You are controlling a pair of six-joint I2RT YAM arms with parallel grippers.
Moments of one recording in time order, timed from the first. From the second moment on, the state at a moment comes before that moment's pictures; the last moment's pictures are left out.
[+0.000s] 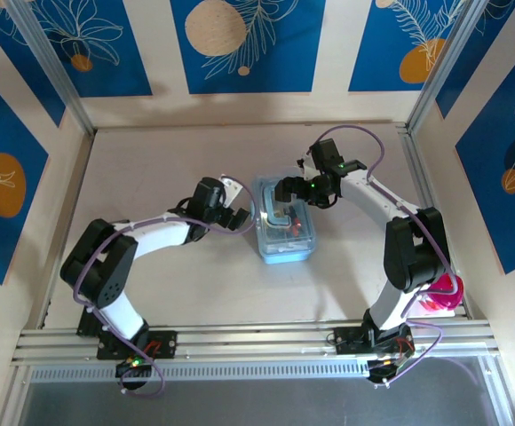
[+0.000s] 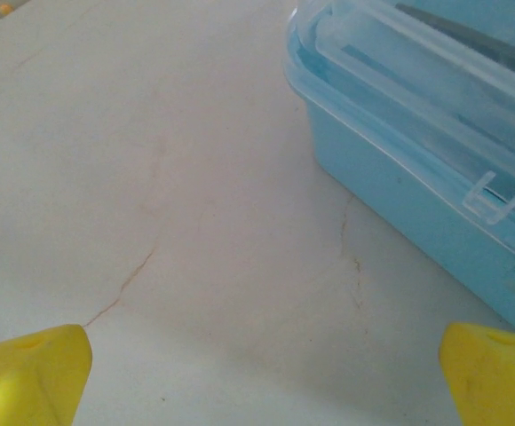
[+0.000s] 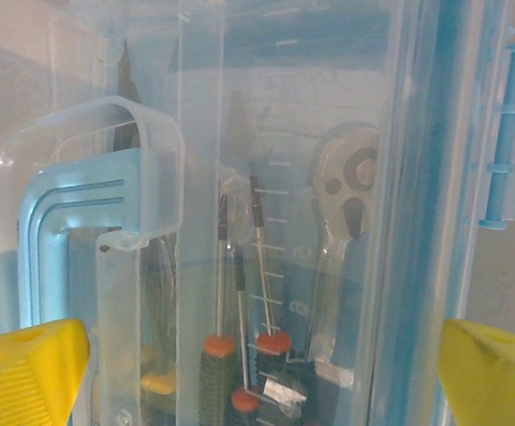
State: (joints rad) left arm -0.57 1.67 0.90 0.09 -0.09 0.15; right arm 0.34 1.71 1.28 -0.67 -0.37 0.35
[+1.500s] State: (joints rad) left arm -0.45 1.76 1.09 -0.22 0.44 -0.03; right arm 0.34 1.70 1.27 -0.66 -0.37 0.35
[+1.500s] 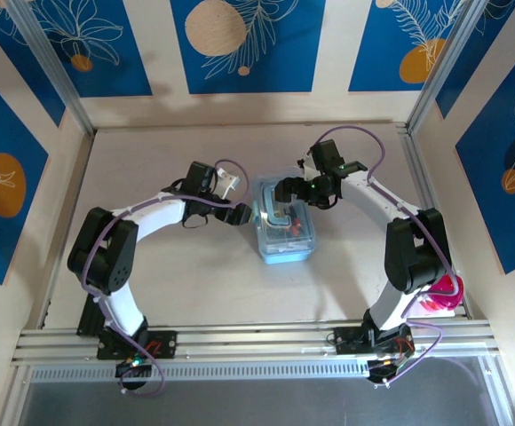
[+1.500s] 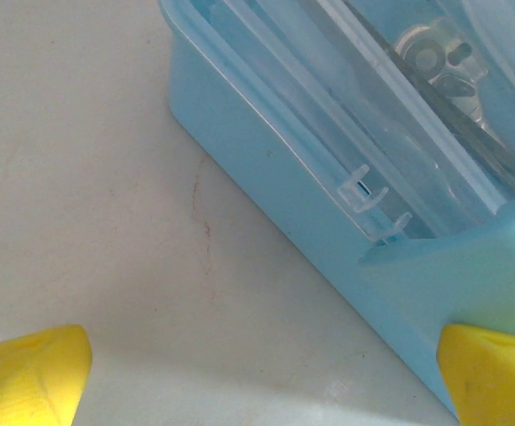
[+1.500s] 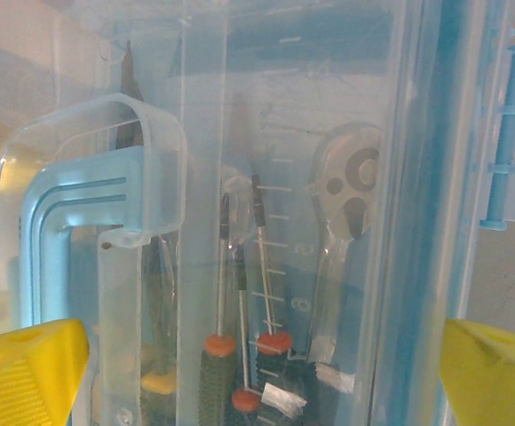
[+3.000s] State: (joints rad) left arm -0.43 1.71 1.01 -0.20 0.79 -0.11; right arm 0.36 1.70 1.27 -0.63 -0.40 0.36
